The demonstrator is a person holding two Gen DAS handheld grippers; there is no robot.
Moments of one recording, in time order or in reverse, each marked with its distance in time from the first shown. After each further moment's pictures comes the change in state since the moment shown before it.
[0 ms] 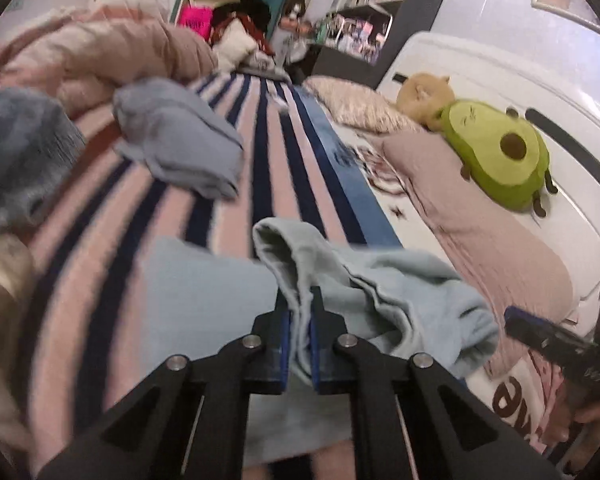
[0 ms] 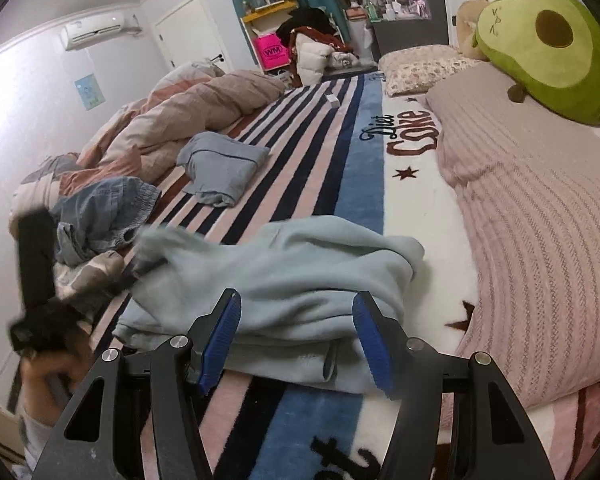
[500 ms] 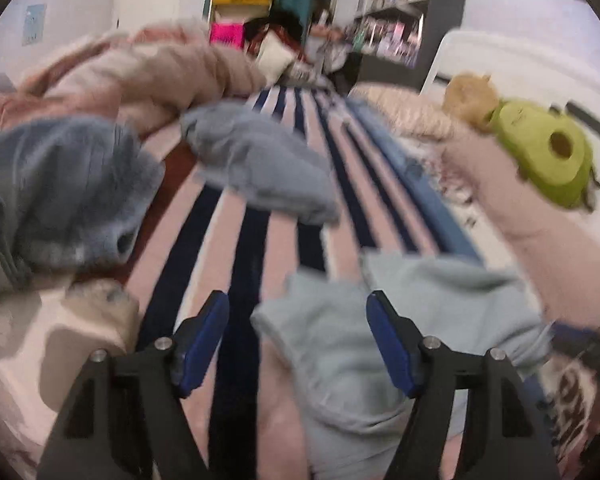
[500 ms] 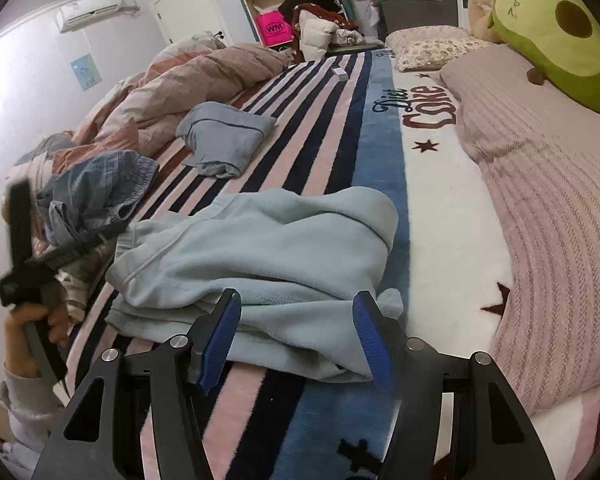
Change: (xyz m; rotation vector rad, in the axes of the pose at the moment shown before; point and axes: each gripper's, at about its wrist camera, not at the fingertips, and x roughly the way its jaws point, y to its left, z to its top) left arm -0.013 0.056 0.017 0.052 -0.028 0.156; right arm 0.030 0.018 -0.012 -0.008 0.085 -0.007
